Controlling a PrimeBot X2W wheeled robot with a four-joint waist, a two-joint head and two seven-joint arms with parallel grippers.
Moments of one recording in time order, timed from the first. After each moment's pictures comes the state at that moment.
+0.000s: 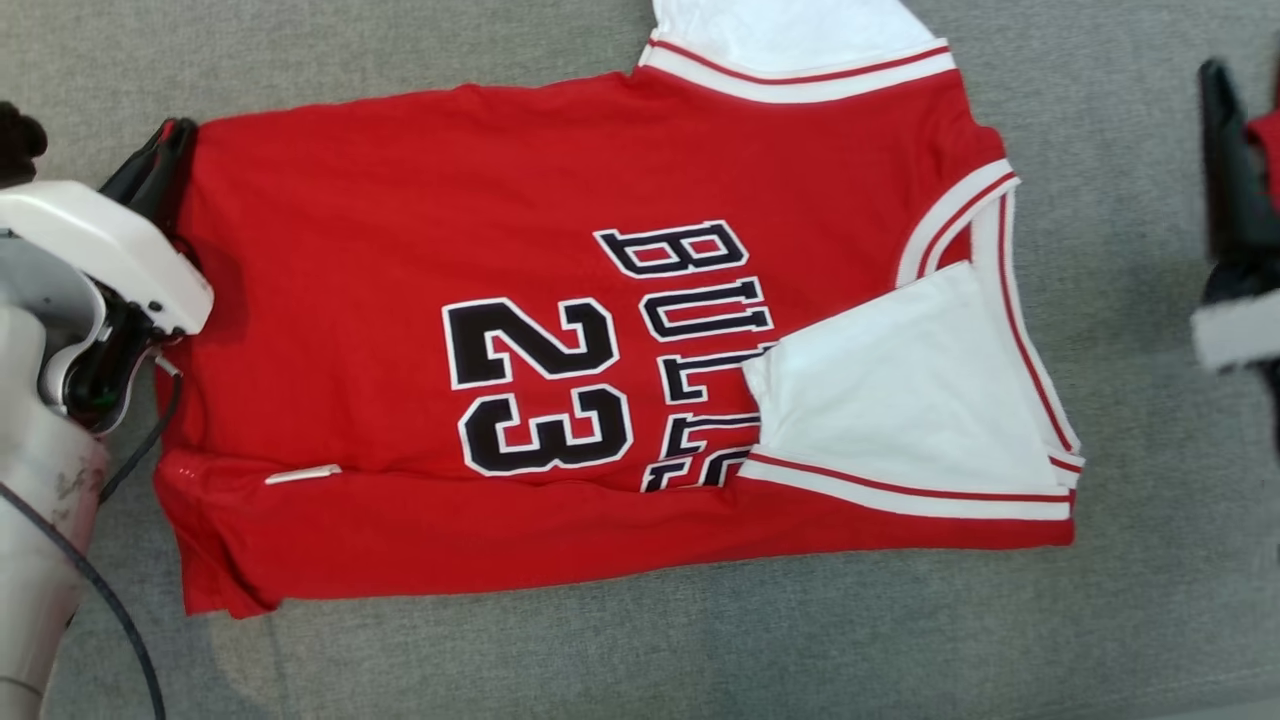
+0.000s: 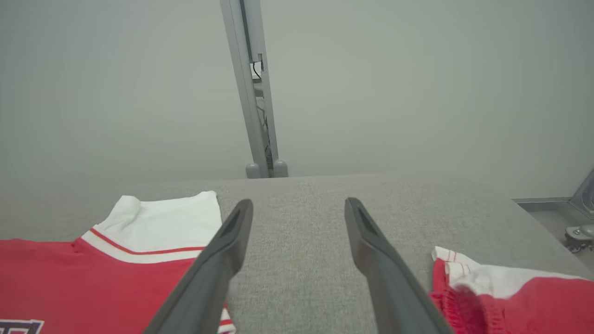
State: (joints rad) left arm -0.85 0.44 -0.41 0.73 -0.79 -0.13 0.07; right arm -0.49 -0.25 -0.04 0.01 0.38 0.13 0.03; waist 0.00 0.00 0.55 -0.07
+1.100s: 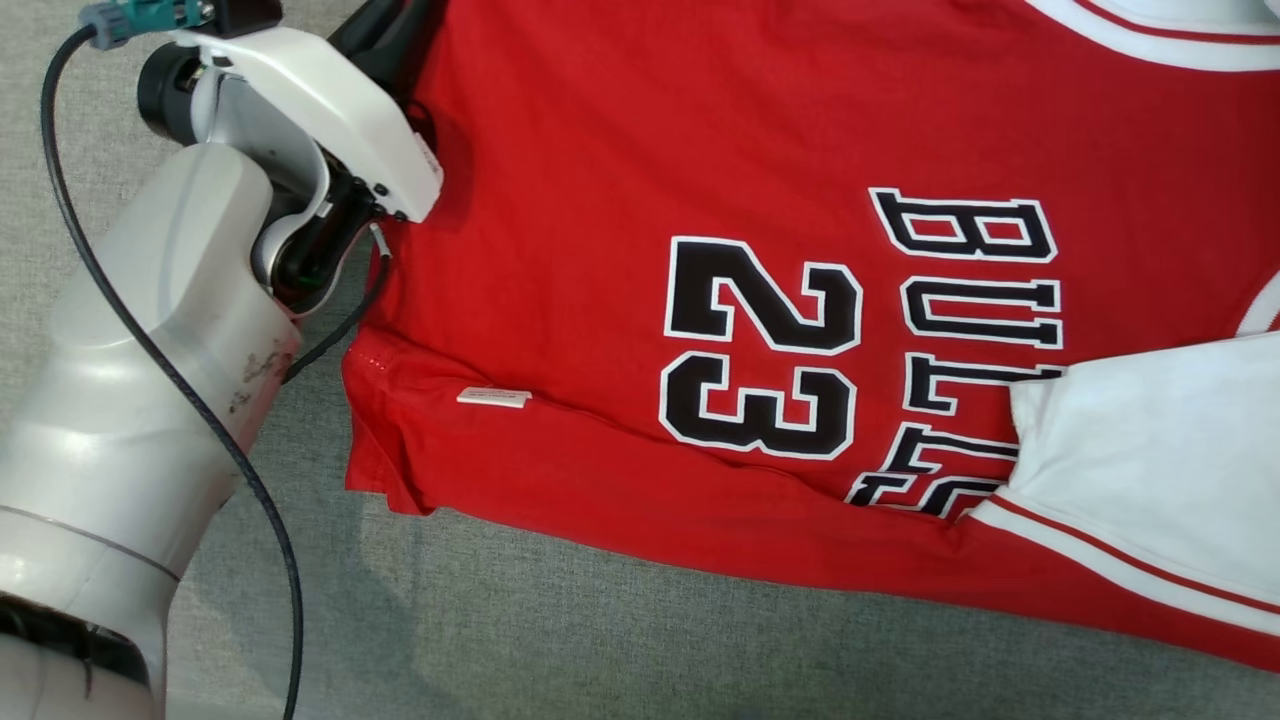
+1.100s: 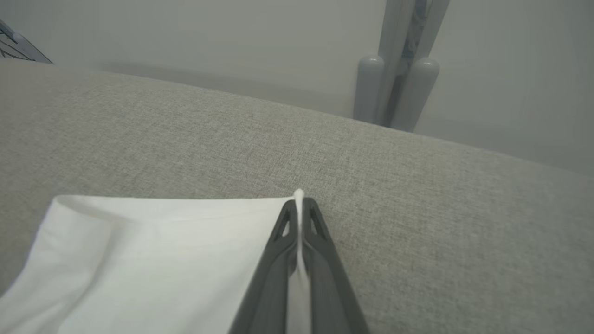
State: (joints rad) left arm -1.12 0.26 -0.73 0.76 -0.93 -0.13 -0.07; right arm -1.32 -0.51 0.59 0.69 0.70 0.13 0.32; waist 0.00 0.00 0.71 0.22
